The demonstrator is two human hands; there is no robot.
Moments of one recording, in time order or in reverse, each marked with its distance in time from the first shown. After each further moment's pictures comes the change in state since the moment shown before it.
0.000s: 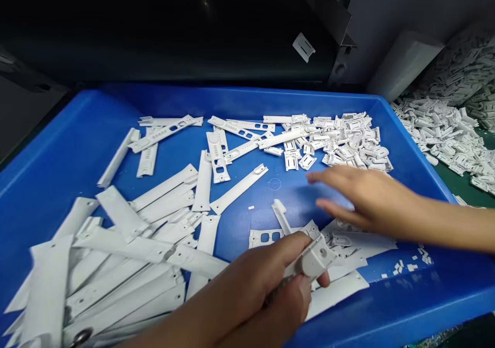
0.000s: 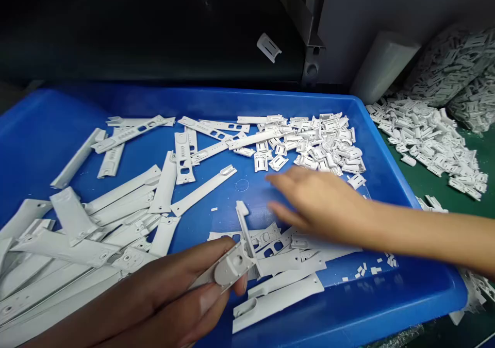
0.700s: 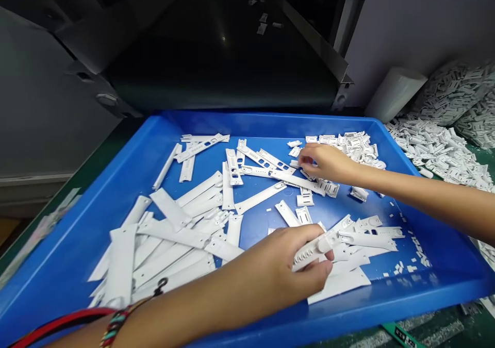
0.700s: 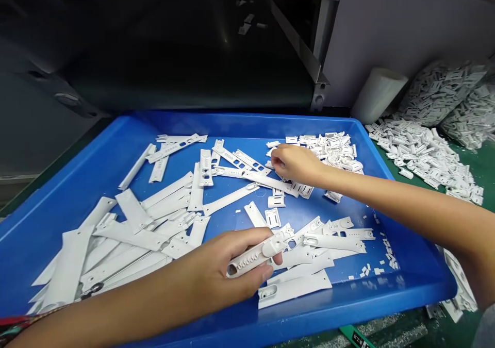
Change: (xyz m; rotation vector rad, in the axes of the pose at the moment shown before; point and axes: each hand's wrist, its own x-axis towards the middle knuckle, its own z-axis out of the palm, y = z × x) left_hand 0.014 0.006 -0.005 0.220 -0.047 0.259; right_hand 0.087 0.021 0.009 -0.156 0.036 0.072
